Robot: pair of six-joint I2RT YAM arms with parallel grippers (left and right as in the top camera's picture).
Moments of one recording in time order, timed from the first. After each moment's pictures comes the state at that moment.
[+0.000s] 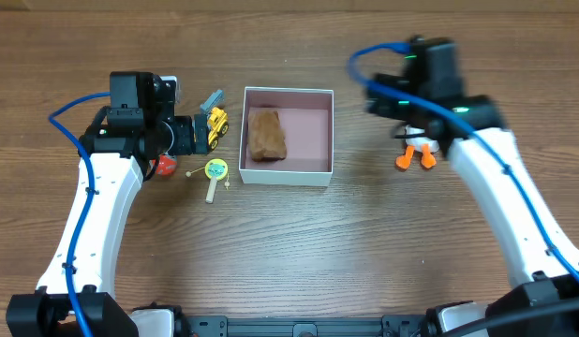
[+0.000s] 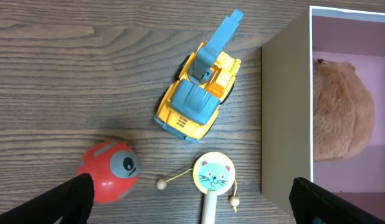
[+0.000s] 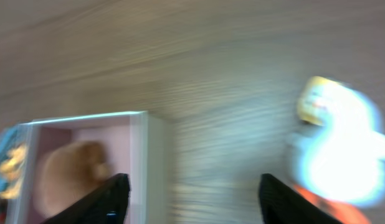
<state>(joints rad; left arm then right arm) 0.02 1.46 1.15 -0.73 0.12 -0.05 0.18 1.57 1.38 -0.73 -0.06 0.38</state>
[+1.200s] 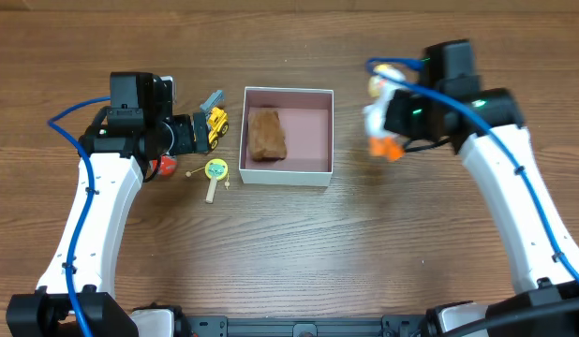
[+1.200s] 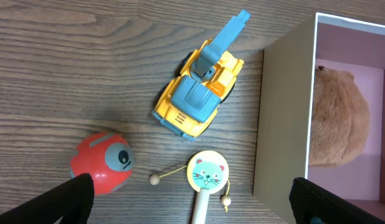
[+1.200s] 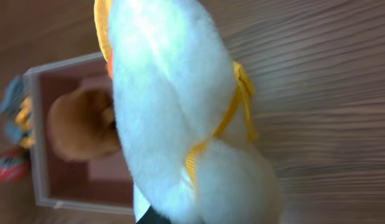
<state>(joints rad) 0.02 1.46 1.15 -0.73 0.12 -0.13 0.23 1.56 1.45 -0.97 -0.17 0.44</state>
